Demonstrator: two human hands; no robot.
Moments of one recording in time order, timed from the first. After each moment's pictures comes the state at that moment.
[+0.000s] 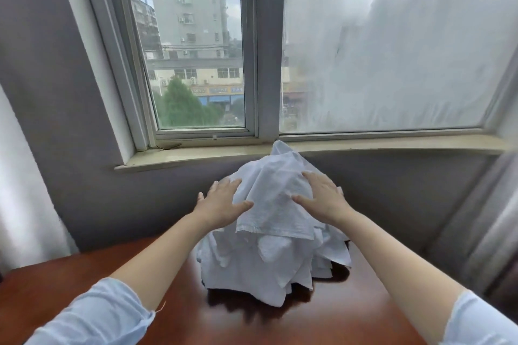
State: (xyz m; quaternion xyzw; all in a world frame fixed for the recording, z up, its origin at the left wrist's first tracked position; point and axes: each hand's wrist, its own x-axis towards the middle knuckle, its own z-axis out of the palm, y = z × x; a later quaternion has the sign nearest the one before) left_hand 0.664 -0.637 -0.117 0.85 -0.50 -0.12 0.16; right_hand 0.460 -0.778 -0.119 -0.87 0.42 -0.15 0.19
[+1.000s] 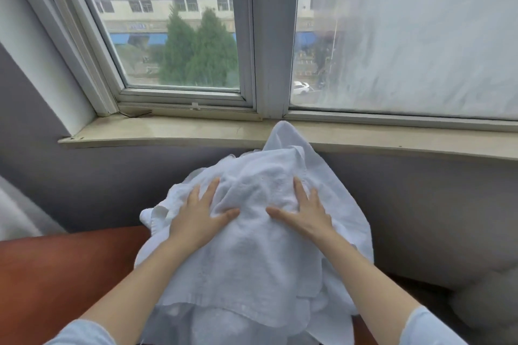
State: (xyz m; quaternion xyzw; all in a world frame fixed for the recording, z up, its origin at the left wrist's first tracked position) left_hand 0.732 -0.842 -0.240 0.92 -0.30 -0.16 0.19; right_hand 0.567 -1.031 -0.259 -0.82 0.42 -0.01 0.39
